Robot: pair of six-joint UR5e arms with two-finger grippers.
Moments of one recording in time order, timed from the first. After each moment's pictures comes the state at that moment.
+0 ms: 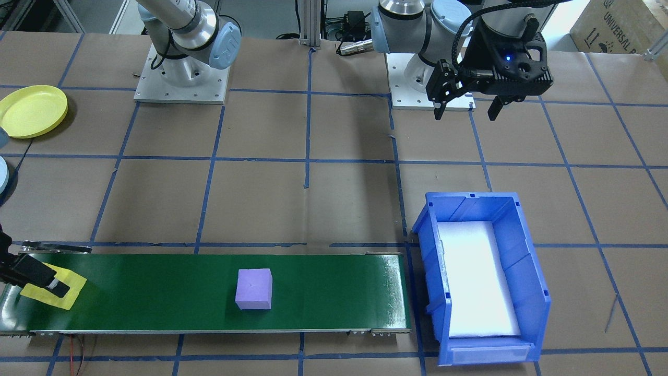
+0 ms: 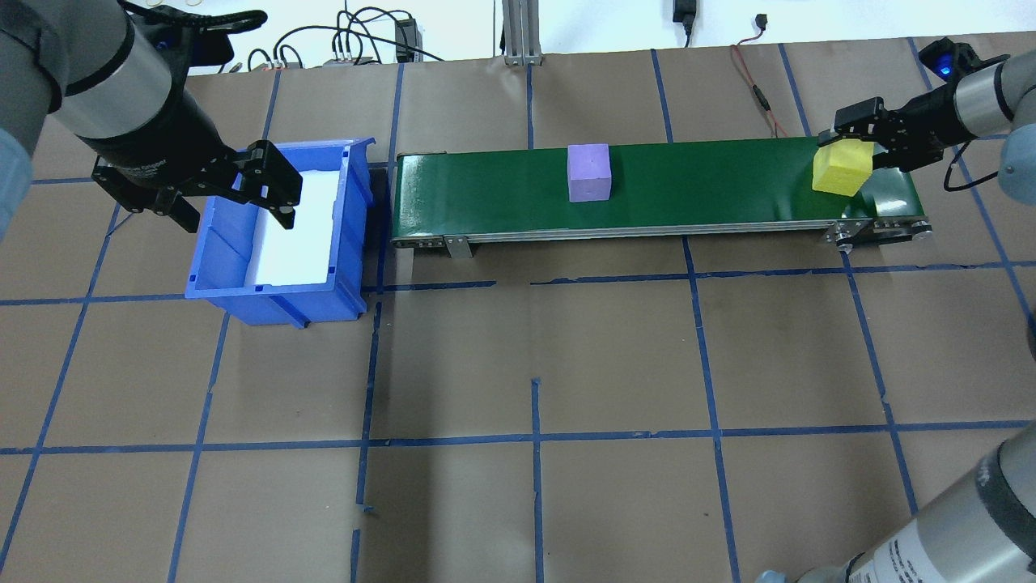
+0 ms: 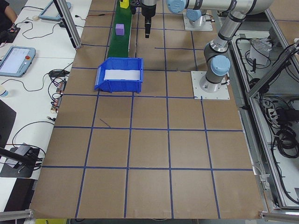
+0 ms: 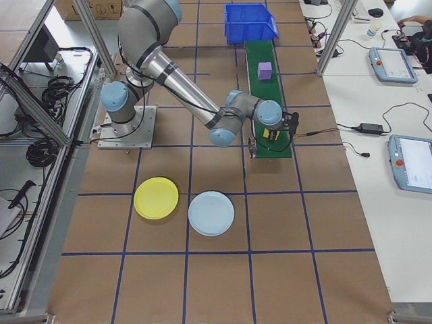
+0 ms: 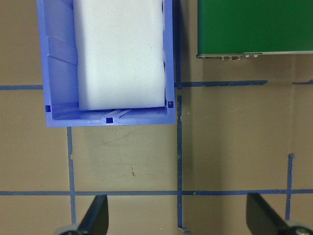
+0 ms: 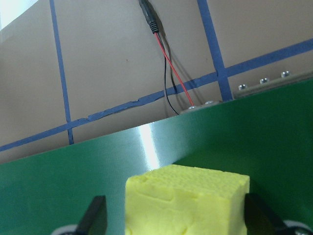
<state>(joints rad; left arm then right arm) -1.53 -1.46 -1.64 -1.57 1.59 0.03 1.04 -1.08 1.65 -2.20 -1.02 -0.26</state>
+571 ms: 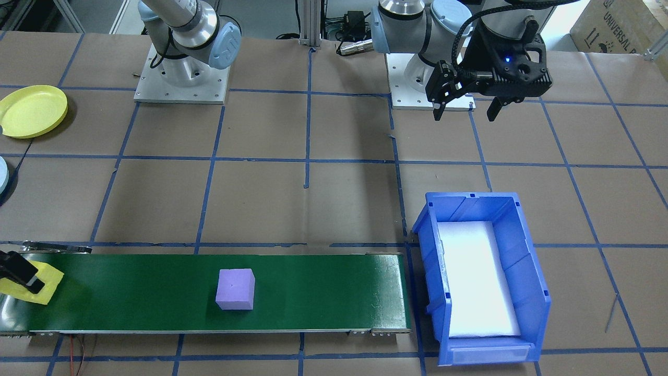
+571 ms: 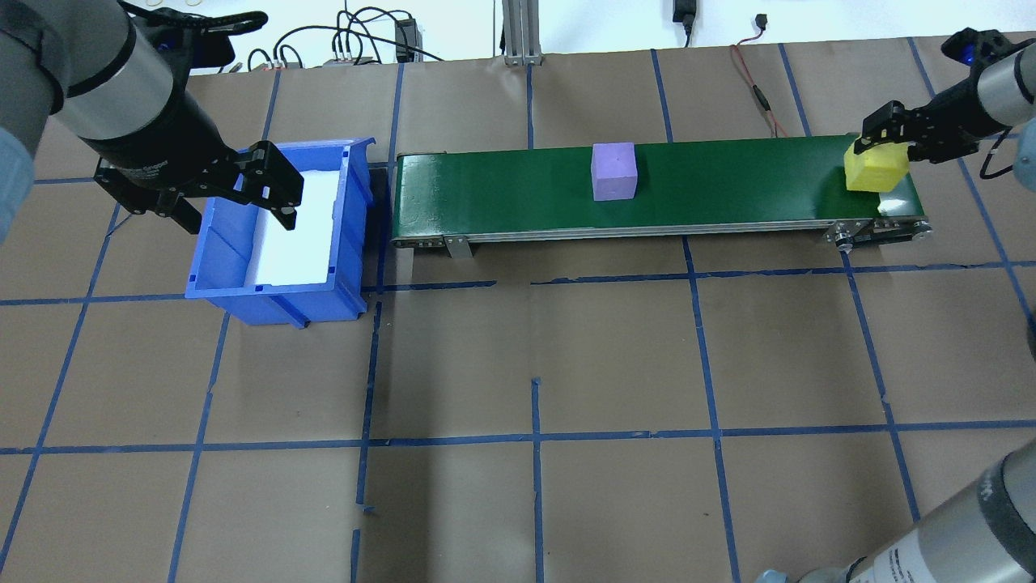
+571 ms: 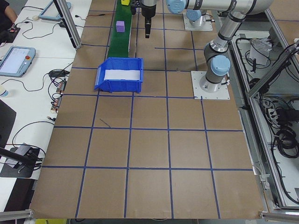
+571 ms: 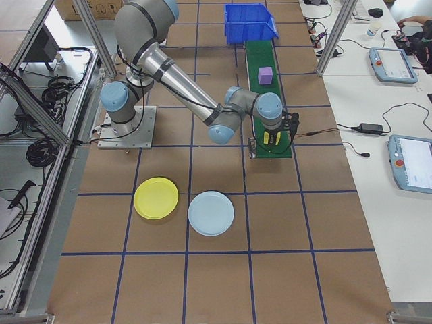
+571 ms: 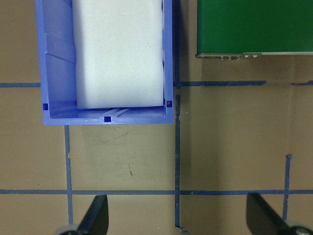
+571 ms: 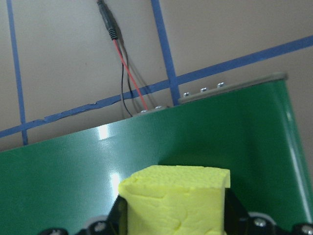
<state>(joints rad) -1.53 -1.46 -1.64 -1.57 1.58 0.03 1.04 -1.15 1.64 -2.22 -1.25 -0.29</state>
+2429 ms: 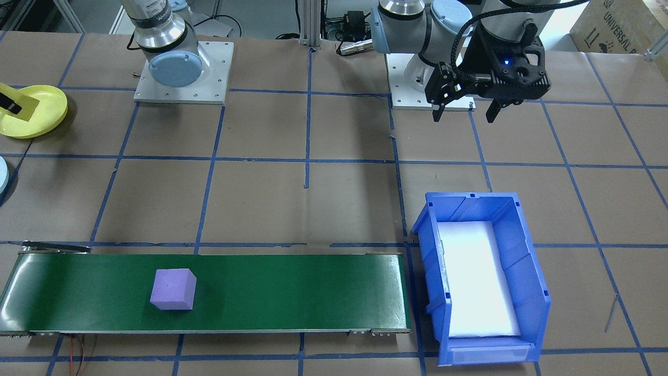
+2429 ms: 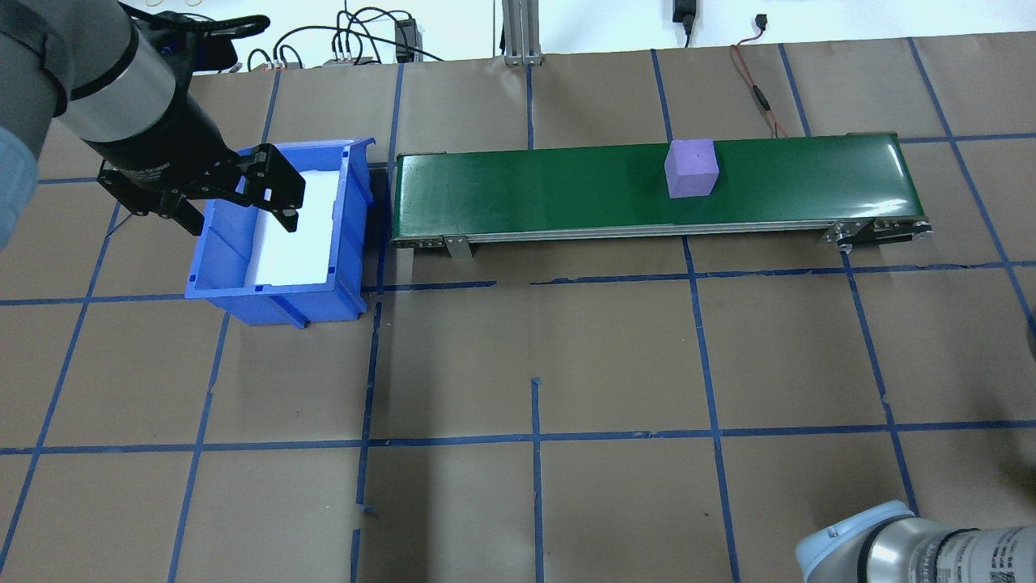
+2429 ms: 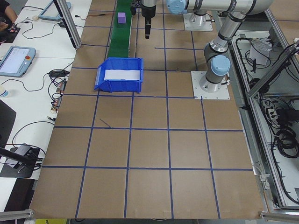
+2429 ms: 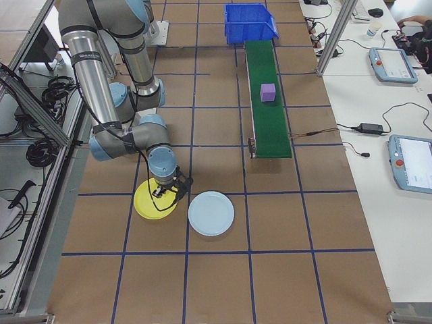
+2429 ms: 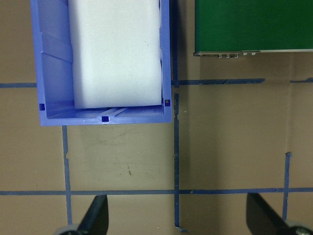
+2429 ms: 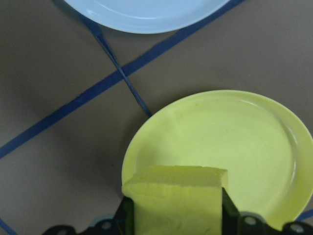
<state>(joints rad) -1.53 -1.46 -1.65 -1.56 1.58 0.04 0.30 -1.46 2.05 -1.96 -1.66 -0.71</state>
